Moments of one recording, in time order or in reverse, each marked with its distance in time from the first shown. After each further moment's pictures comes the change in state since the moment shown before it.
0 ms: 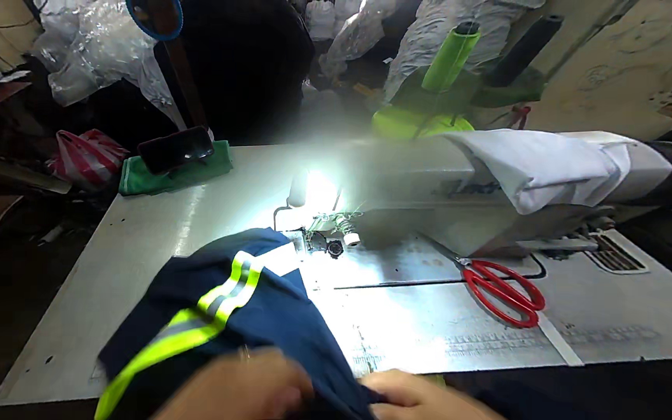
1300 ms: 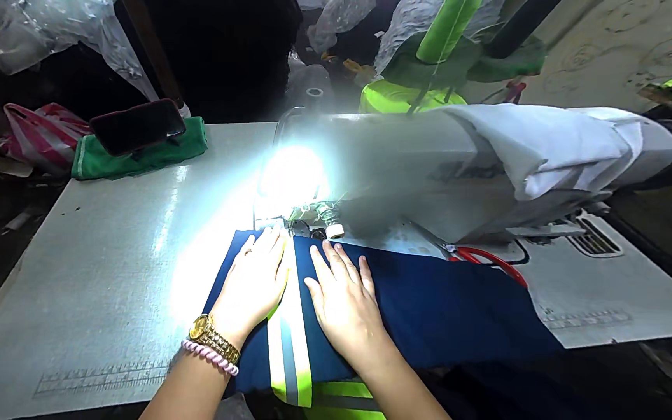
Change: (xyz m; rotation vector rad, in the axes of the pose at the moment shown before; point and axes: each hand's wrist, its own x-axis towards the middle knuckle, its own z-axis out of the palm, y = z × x) left_hand 0.141 -0.101 0.060 0.402 0.296 -0.295; right_hand 0.106 0.017 0.000 -1.132 0.897 0.035
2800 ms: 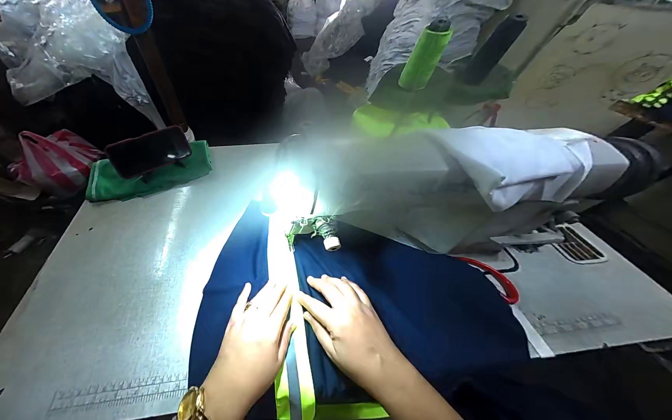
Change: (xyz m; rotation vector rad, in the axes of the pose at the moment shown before) left_hand -0.067 0.009 0.015 0.093 0.309 0.189; right_hand -0.014 0.009 -0.012 0.146 0.036 -0.304
